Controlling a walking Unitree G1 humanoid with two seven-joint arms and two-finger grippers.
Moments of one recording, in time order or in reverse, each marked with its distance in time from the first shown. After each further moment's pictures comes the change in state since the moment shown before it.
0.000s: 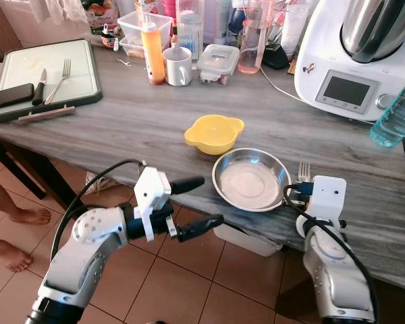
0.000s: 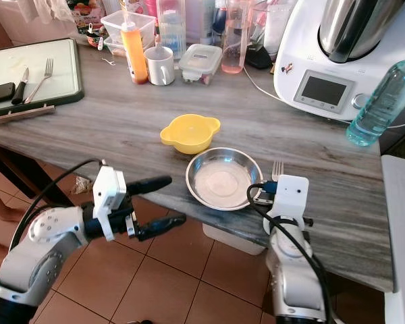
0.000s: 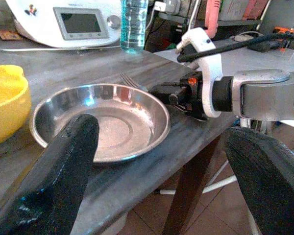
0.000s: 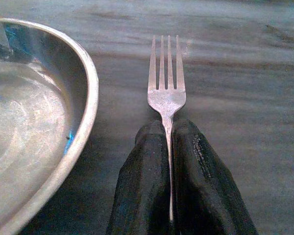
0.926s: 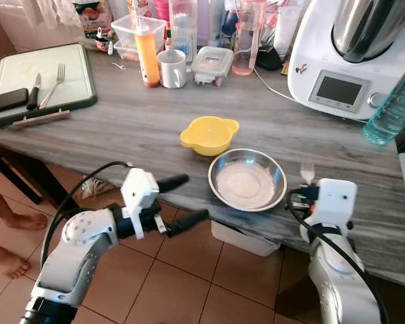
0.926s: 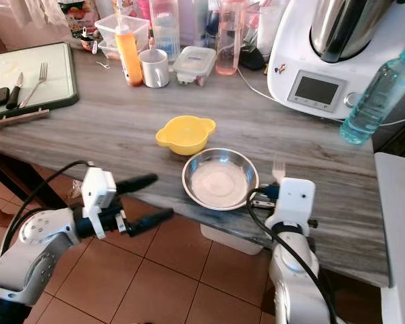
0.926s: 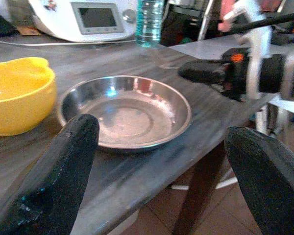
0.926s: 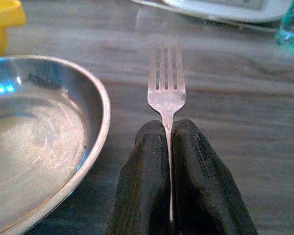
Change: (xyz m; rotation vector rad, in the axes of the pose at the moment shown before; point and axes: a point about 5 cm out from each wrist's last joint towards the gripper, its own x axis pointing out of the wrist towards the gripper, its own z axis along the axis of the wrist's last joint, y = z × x) left arm -0.011 0.013 -0.005 0.016 0.014 0.056; right arm -0.022 -0.001 0.012 -0.023 -0.081 0.042
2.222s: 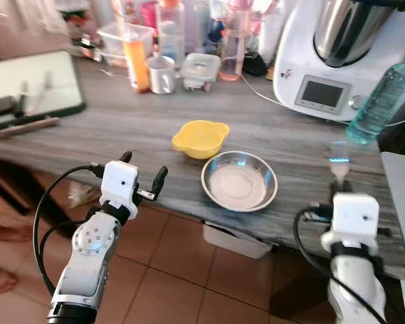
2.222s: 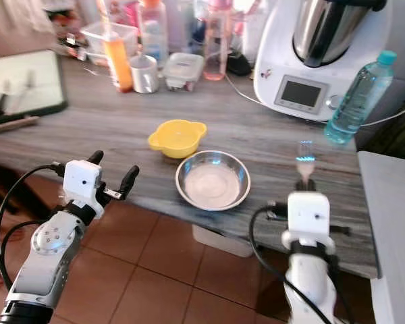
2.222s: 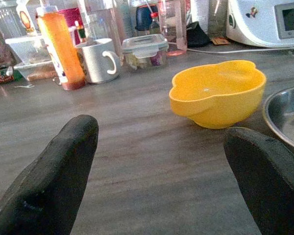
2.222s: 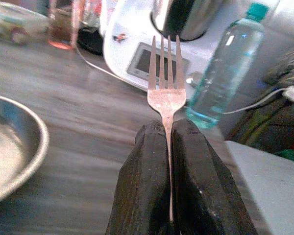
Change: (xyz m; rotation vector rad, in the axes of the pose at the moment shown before) left arm -0.015 0.033 -0.020 0.166 0.004 0.822; right arm -0.034 -0.019 0.015 -0.229 -0.262 -0.109
